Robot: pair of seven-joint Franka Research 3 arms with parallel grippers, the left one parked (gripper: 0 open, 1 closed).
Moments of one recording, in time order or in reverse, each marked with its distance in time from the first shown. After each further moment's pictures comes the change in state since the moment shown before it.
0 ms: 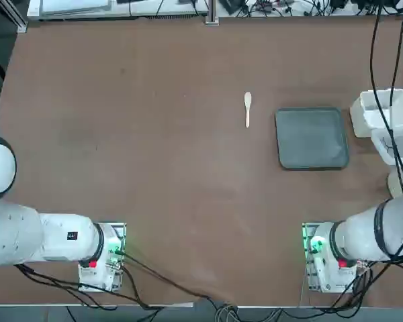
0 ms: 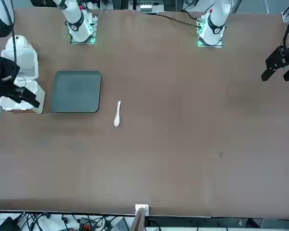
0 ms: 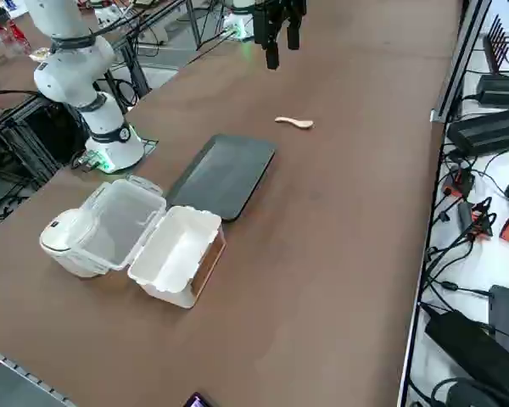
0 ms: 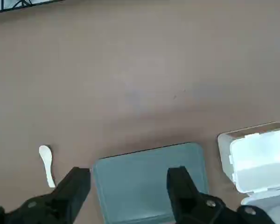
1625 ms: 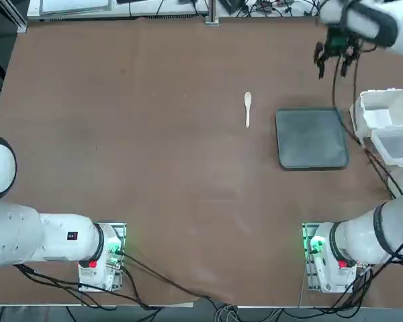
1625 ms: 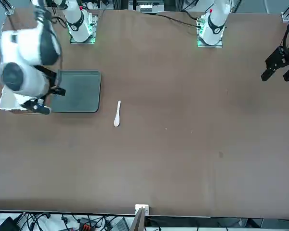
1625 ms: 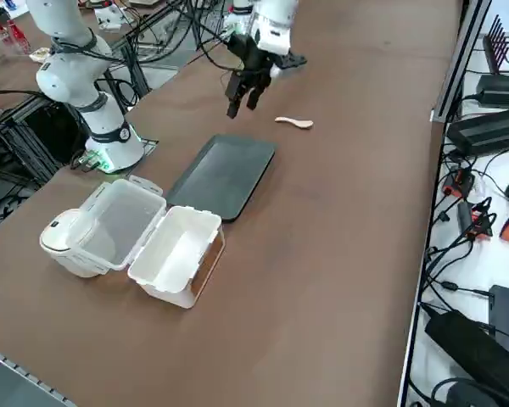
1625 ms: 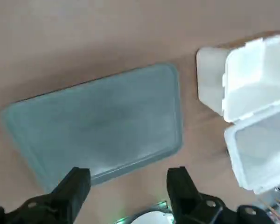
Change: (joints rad) arm 0.138 0.005 0.009 -0.444 -0.218 -0.016 0.271
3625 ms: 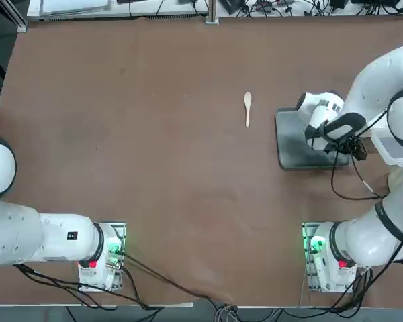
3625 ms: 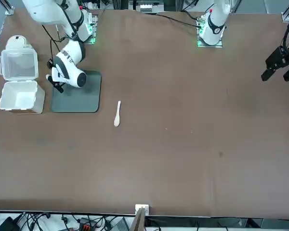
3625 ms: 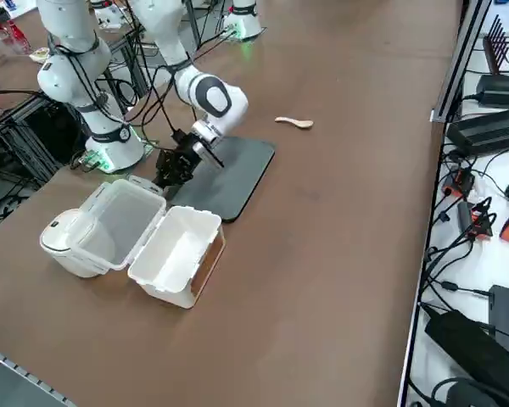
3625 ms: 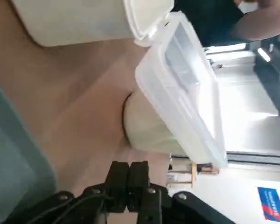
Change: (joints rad) arm 0.012 0.172 -0.022 -0.615 -0.697 0.090 0.931
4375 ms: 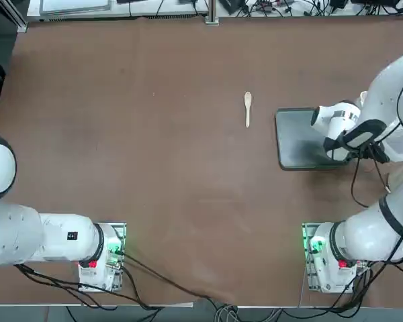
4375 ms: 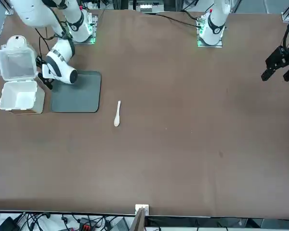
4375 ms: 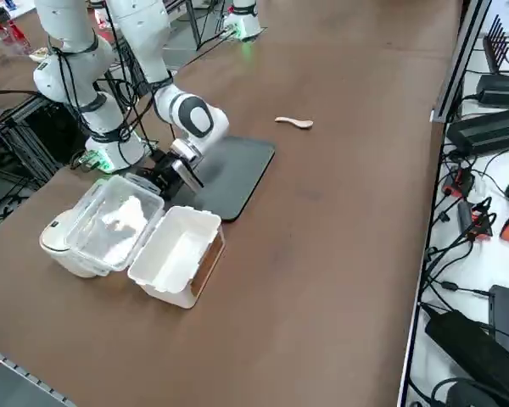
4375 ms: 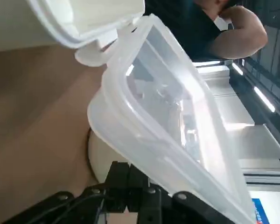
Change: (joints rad) arm -0.161 0.007 -0.006 -0.065 -0.249 -0.004 0.072
